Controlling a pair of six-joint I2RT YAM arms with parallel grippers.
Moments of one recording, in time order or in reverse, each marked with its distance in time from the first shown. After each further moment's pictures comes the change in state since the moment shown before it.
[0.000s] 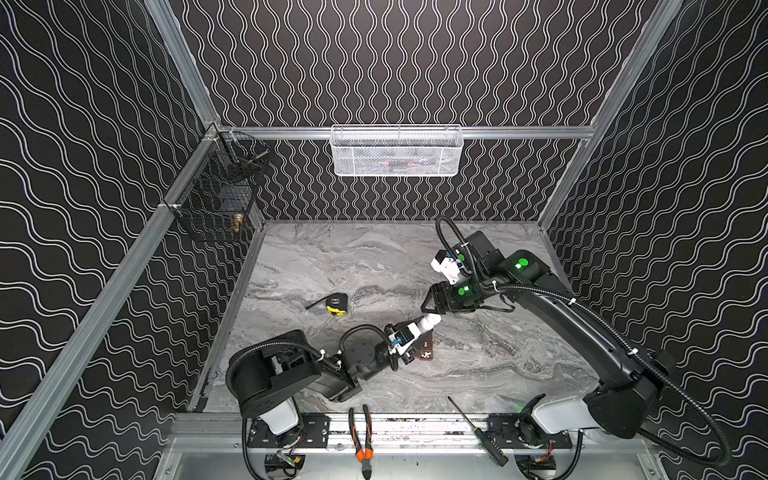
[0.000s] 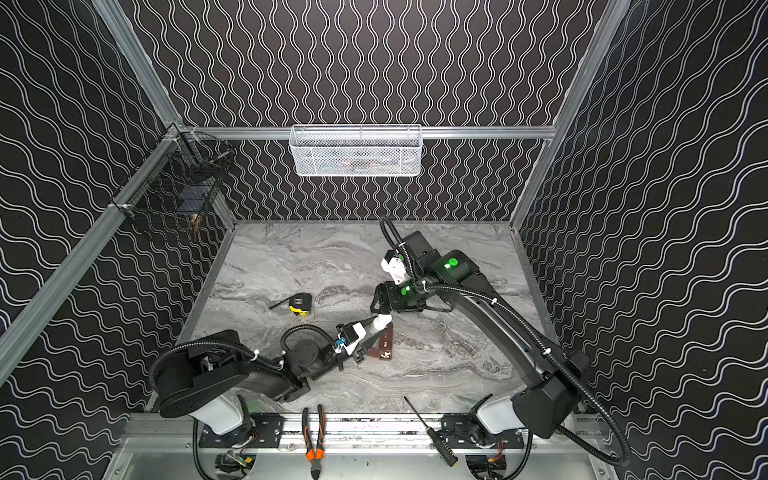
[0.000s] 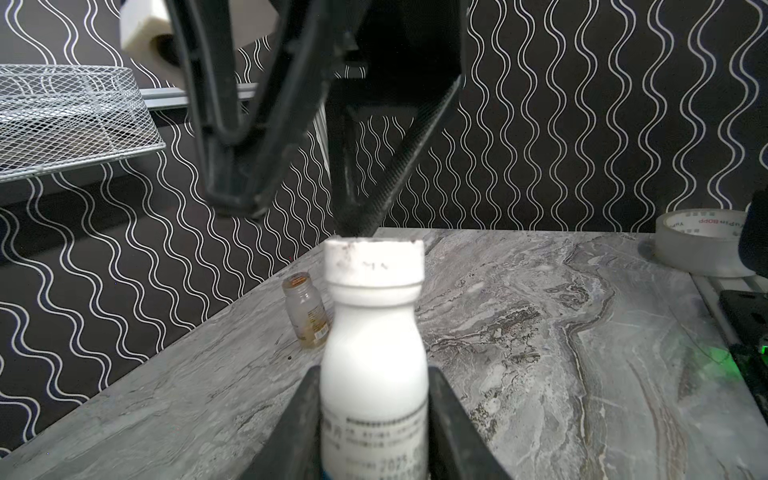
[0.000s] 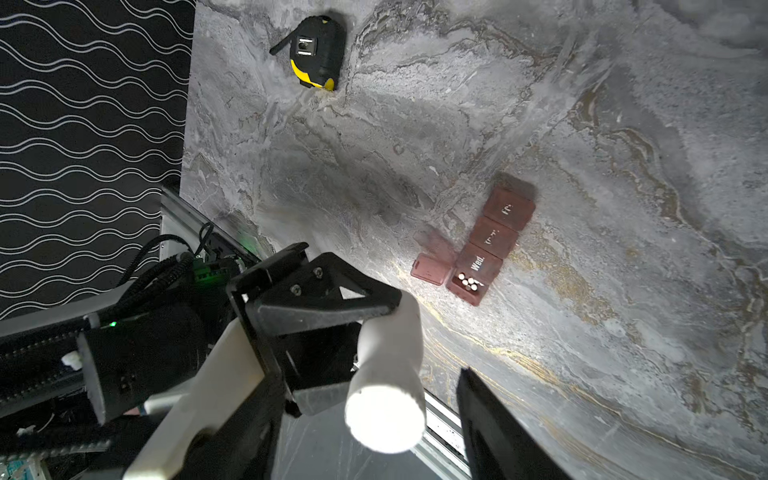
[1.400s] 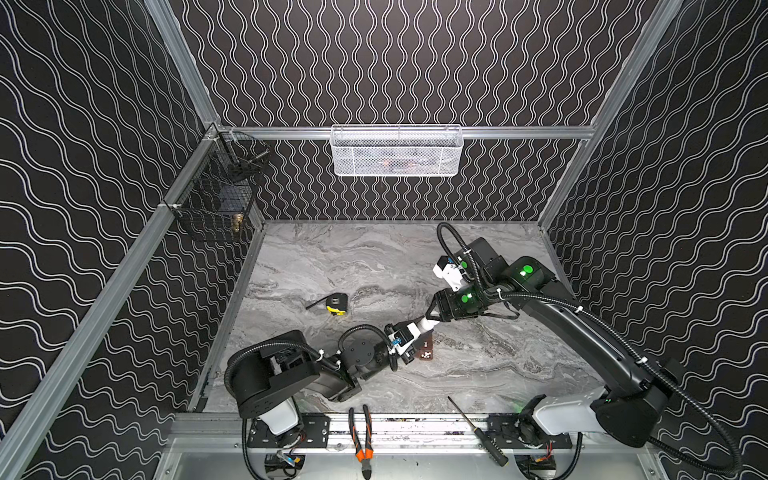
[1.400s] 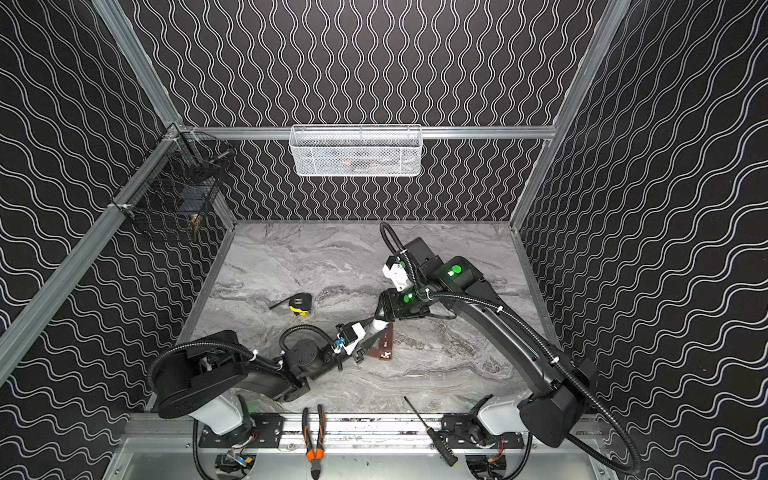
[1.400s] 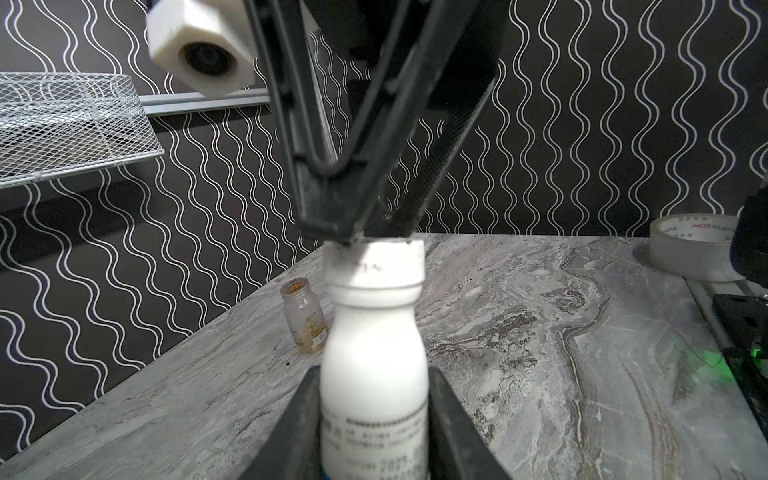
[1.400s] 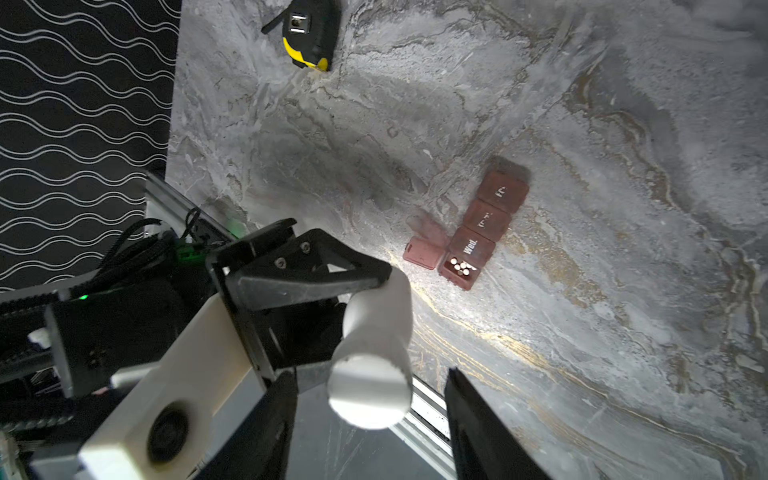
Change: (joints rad) left arm 0.004 -0.013 -0.004 0.005 0.015 -0.002; right arm 0.030 -0.049 -0.046 -0.019 0.047 -0.021
